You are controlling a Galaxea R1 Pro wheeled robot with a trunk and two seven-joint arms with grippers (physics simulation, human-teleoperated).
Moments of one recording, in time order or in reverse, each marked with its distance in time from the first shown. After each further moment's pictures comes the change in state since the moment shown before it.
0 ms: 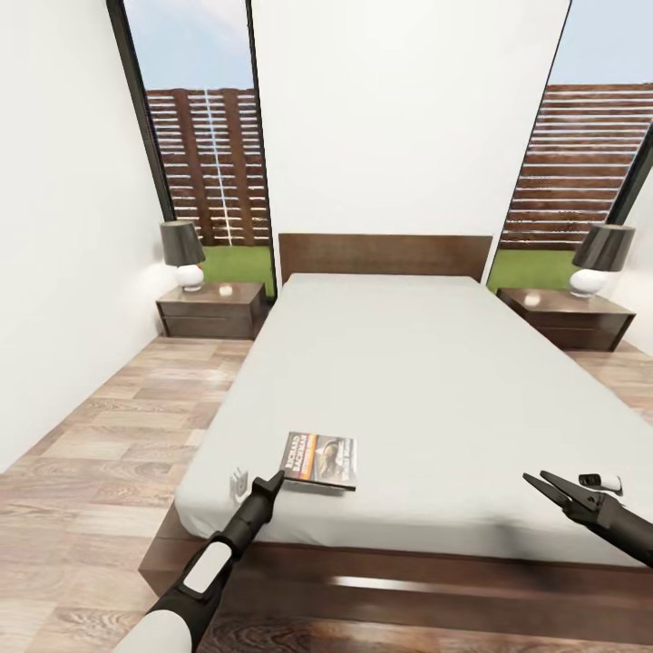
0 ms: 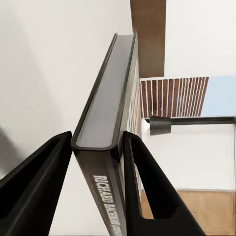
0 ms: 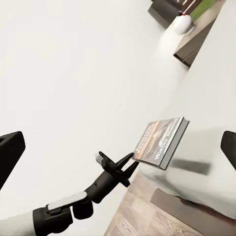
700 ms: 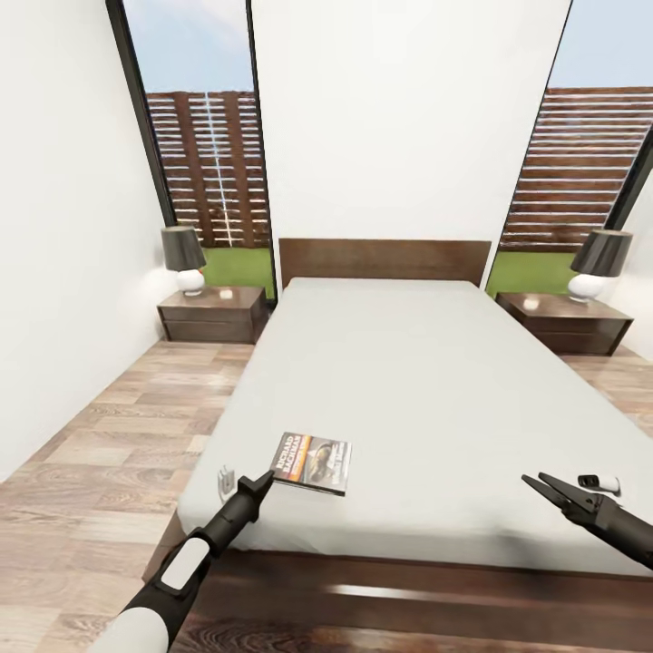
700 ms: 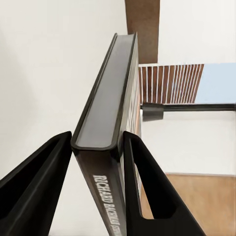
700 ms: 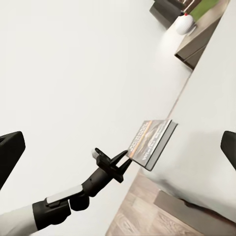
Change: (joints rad) left arm 0.000 0.077 -0.013 -0.026 0.006 0.152 -0.030; right arm 0.000 0.001 0.006 0.000 0.008 -0.008 -0.001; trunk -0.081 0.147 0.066
